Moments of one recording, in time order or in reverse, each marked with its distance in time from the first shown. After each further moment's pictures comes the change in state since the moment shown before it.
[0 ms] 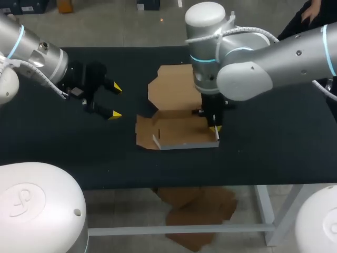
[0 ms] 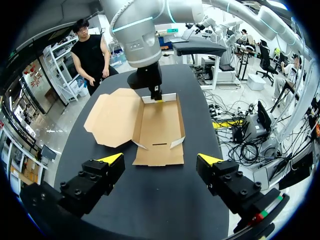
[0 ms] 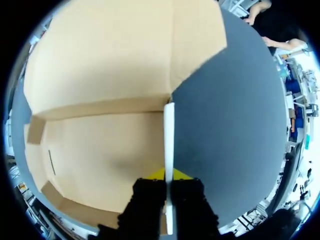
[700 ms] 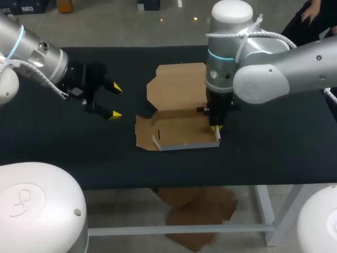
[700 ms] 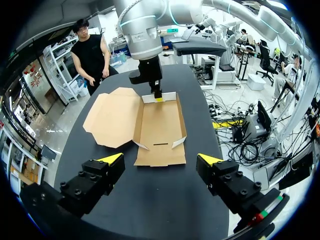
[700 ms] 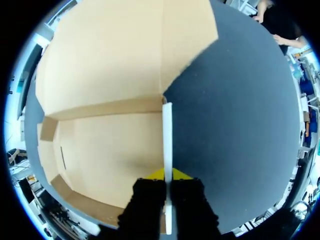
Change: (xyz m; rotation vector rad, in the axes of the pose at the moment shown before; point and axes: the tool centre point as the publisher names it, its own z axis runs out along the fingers) left arm 0.000 0.000 0.000 0.000 0.000 0.000; right arm 0.001 0.001 -0.002 -0.012 0.137 -0.028
